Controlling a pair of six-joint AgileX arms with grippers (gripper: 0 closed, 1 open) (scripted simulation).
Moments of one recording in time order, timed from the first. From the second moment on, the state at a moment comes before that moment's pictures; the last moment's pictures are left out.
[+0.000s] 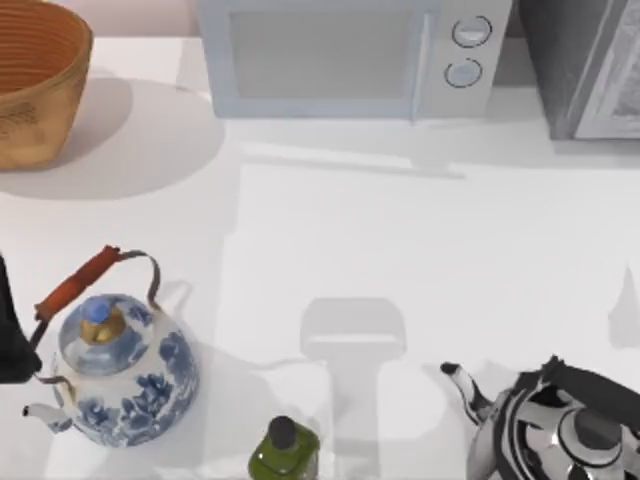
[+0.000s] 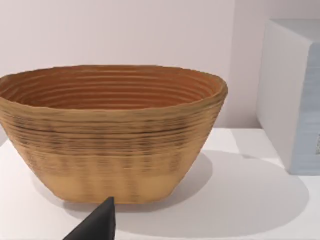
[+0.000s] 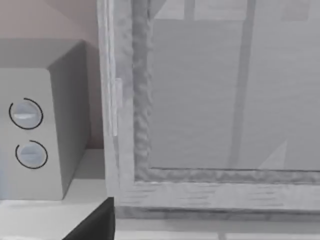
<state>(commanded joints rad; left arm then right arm) 0.00 0.00 0.00 0.00 0.00 0.00 -0.29 0.39 0.09 0.32 -0.29 0.00</state>
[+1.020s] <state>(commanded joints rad) 0.00 0.00 0.00 0.00 0.00 0.00 -1.02 1.55 0.37 1.20 -1.01 0.02</state>
